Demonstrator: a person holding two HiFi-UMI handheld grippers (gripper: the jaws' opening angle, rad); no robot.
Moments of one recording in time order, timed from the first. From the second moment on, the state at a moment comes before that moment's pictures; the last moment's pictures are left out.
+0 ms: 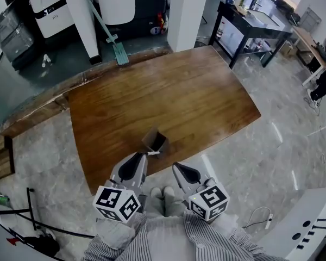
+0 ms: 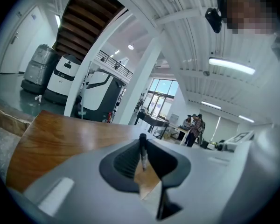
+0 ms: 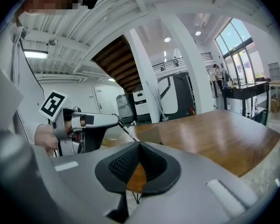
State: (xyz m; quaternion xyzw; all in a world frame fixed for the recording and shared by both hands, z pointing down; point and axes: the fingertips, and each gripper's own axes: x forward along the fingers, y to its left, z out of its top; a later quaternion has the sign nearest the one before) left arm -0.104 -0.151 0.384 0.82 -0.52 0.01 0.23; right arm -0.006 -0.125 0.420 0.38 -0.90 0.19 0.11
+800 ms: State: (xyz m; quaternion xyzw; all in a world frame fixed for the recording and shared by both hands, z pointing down) left arm -0.114 -0.196 0.422 0.80 -0.54 0.01 0.27; right arm -0.008 -0.150 0.470 0.36 -0.89 0.26 0.14
